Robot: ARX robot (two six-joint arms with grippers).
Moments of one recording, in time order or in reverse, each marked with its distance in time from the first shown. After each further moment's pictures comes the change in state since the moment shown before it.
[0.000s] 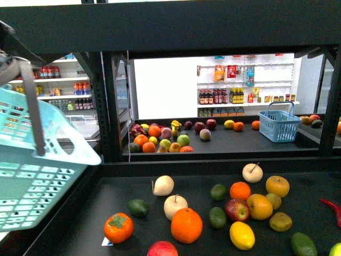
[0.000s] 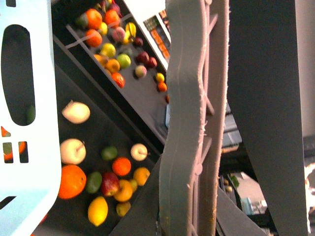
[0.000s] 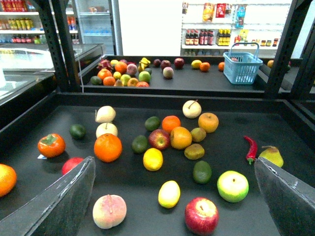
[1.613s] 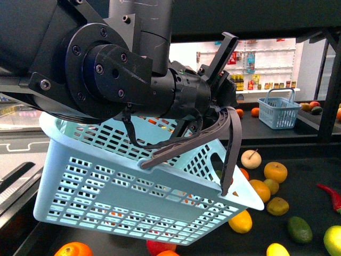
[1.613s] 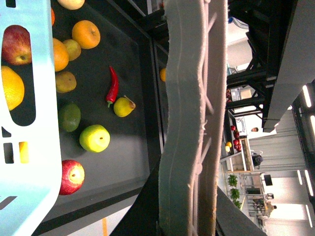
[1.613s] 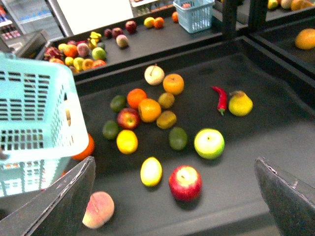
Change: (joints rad) left arm -0.478 0.431 0.241 0.120 0.014 -0.020; right arm -0.245 0.630 0.181 0.255 -0.048 0.195
